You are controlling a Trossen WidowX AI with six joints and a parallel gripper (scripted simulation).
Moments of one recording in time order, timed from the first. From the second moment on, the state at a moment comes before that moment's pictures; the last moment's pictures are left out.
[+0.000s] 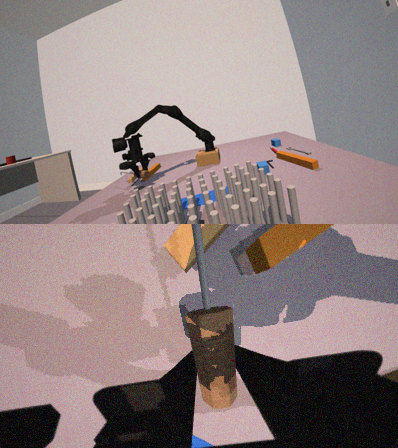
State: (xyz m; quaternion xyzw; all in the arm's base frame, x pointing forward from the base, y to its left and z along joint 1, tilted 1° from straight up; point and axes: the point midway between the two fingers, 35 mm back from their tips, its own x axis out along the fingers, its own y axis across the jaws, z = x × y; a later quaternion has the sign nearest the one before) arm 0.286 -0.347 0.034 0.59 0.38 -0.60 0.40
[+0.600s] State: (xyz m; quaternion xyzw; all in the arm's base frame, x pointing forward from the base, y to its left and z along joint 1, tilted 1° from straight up) arm 0.286 -0.347 0.032 0.44 0.54 -0.46 0.55
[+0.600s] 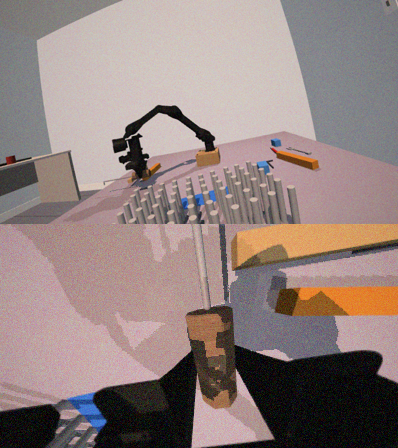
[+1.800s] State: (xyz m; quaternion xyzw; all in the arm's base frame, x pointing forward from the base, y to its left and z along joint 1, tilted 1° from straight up) arm 0.287 -0.348 -0.014 0.43 0.56 -0.44 0.56
